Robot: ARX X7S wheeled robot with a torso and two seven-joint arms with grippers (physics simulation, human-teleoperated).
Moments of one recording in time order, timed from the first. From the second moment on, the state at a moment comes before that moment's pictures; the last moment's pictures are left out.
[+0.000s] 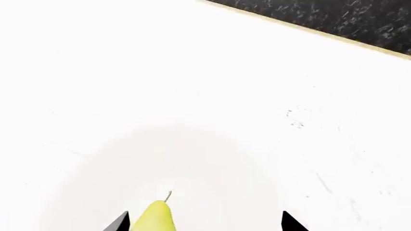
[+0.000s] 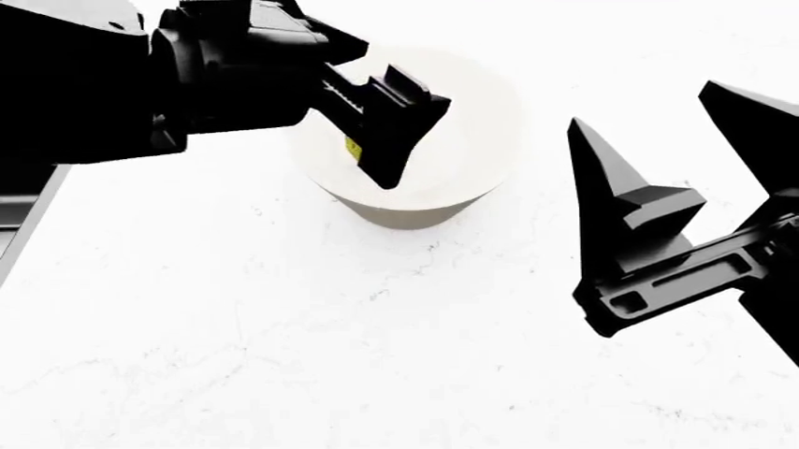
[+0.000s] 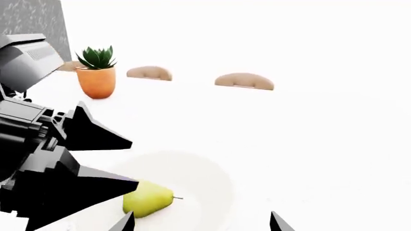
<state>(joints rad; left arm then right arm) -1.74 -0.54 0.78 0.01 -1.64 -1.18 -0.24 1.17 1.22 -0.38 -0.96 1.93 0.52 0.94</state>
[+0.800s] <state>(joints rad) -1.39 -0.94 0.55 0.59 -1.77 -0.93 -0.56 1.42 1.02 -0.52 -0.85 2.02 0.68 1.01</state>
